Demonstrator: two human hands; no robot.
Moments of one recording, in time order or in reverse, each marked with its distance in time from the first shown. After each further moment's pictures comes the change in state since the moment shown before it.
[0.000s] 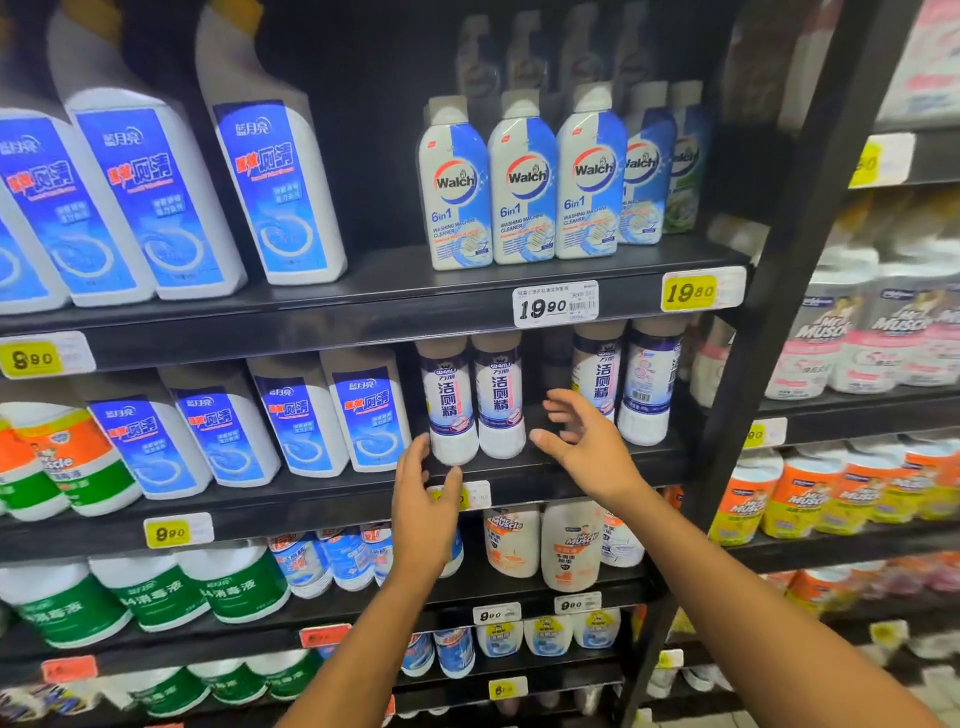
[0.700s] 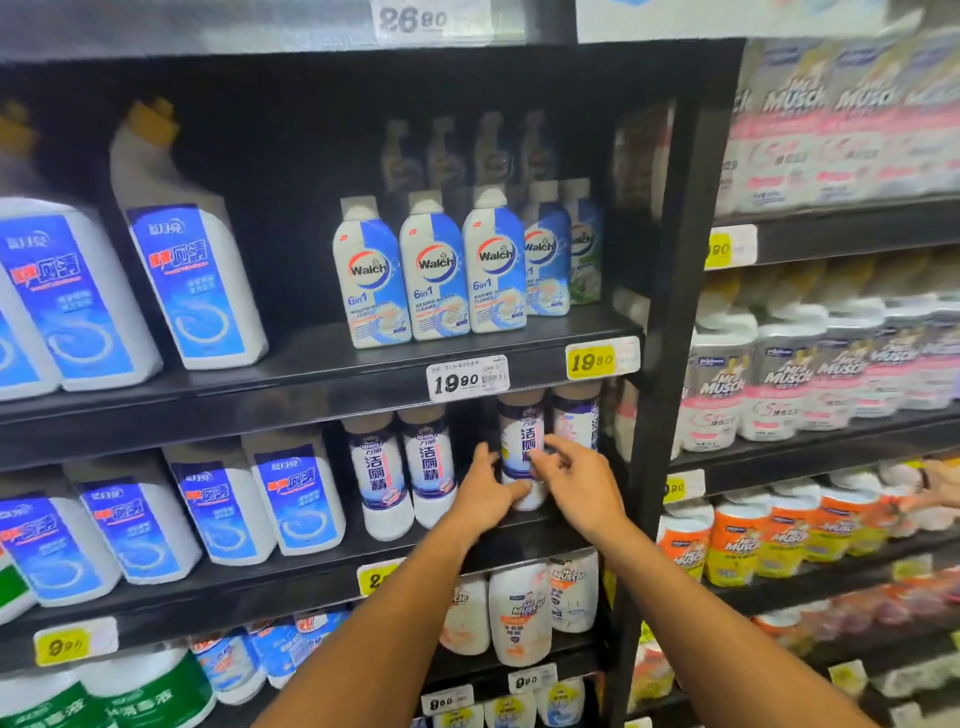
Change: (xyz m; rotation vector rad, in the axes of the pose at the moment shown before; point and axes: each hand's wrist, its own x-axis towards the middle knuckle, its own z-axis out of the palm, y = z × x) left_hand 0.065 0.059 0.140 0.121 -0.519 -0.077; right_hand 0.018 0.004 -0.068 -0.240 0.246 0.048
